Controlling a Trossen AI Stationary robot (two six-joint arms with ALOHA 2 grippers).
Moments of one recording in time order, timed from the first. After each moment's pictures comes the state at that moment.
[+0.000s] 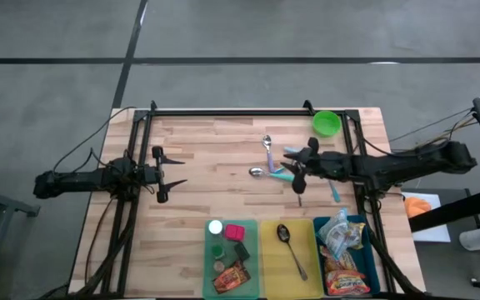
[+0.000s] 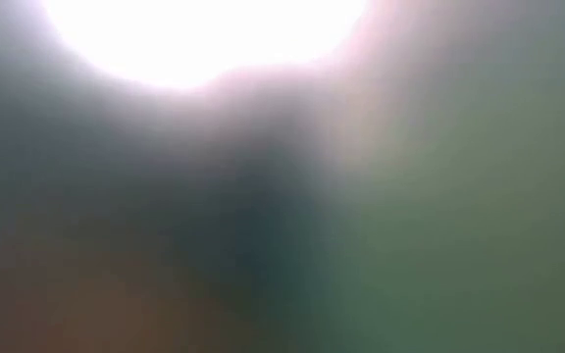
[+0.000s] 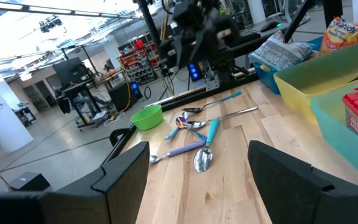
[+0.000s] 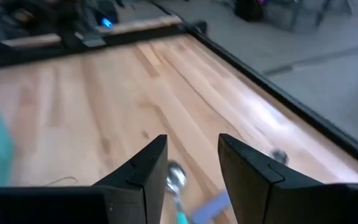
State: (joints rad) left arm 0.05 0.06 0.00 0.03 -0.07 0.39; right arm 0.01 1.02 0.47 0.17 0.39 0.20
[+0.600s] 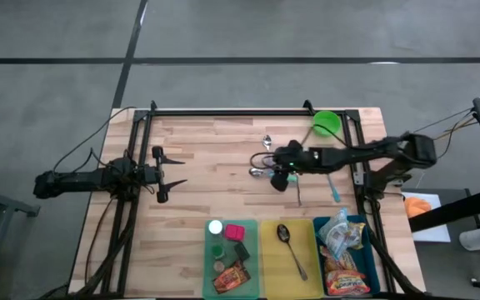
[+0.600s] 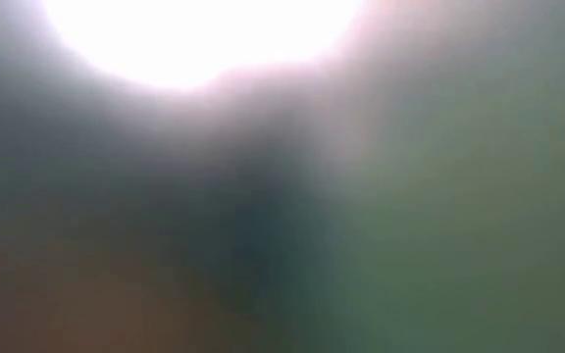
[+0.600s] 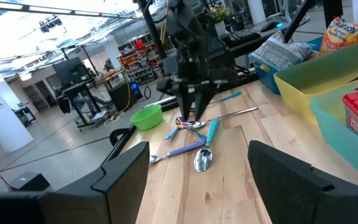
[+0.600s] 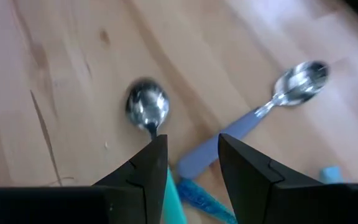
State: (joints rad) left arm 0.05 0.06 0.00 0.03 -0.07 0.39; right arm -0.14 1.49 0.73 -0.09 0.24 0.27
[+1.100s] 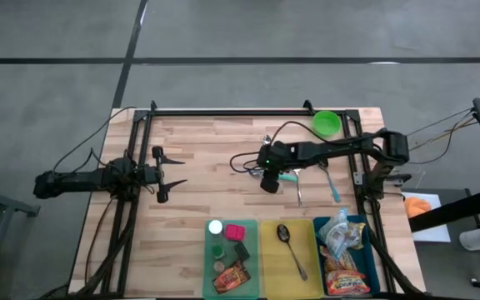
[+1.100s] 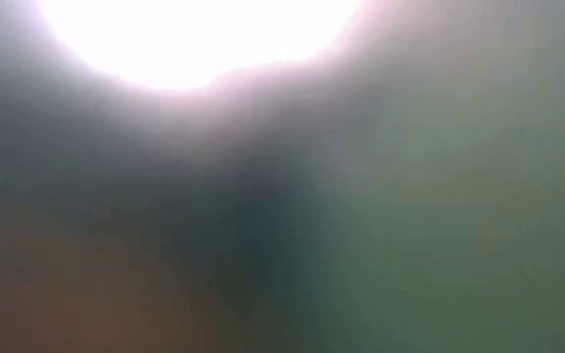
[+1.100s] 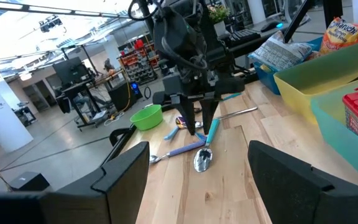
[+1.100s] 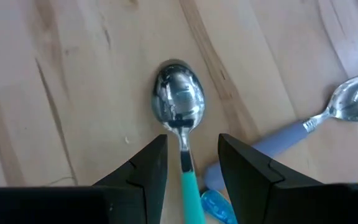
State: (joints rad) left arm 0.05 0.06 0.00 0.03 -0.07 0.39; right arm -0.15 1.74 1.06 -0.42 0.13 0.18
